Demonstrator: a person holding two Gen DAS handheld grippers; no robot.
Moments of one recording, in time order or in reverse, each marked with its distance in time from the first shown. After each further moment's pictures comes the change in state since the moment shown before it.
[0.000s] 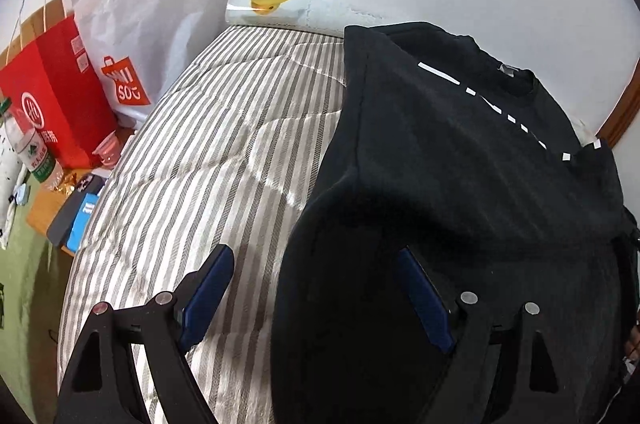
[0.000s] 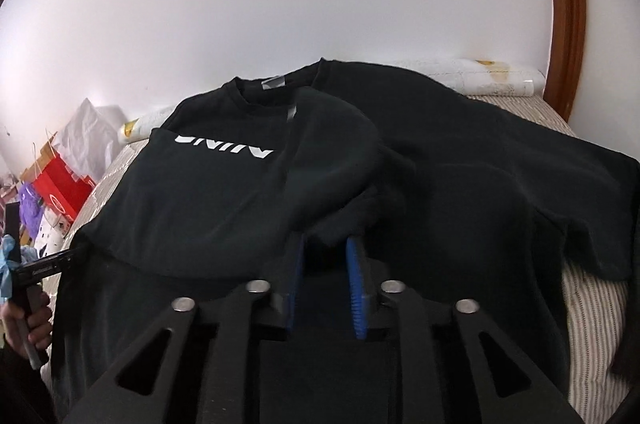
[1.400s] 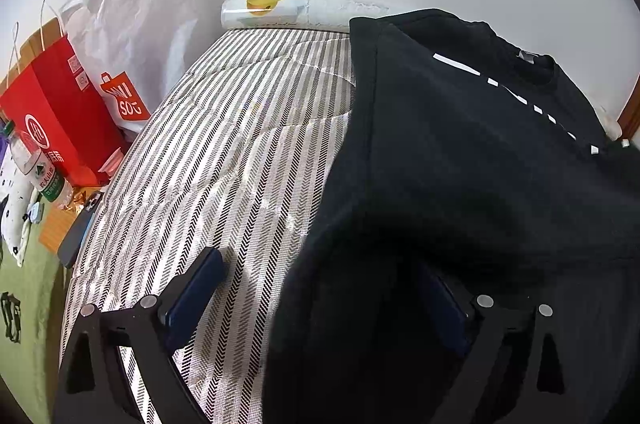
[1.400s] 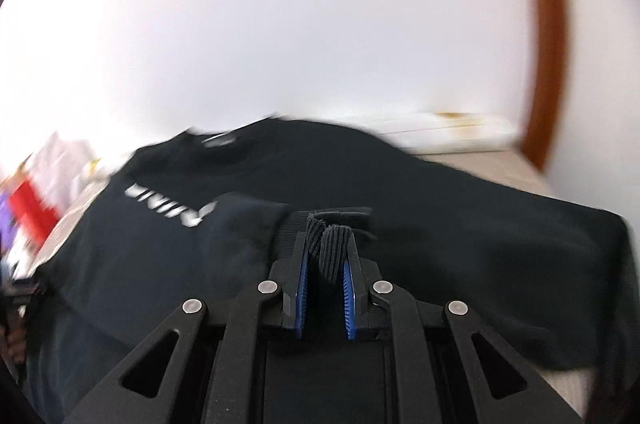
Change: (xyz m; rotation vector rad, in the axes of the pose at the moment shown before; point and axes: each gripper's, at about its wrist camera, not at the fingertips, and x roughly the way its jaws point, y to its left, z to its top) left arm 0.024 -0.007 0.006 0.047 -0.013 0.086; right arm 0.012 -0.069 0.035 0.024 -0.100 -0.111
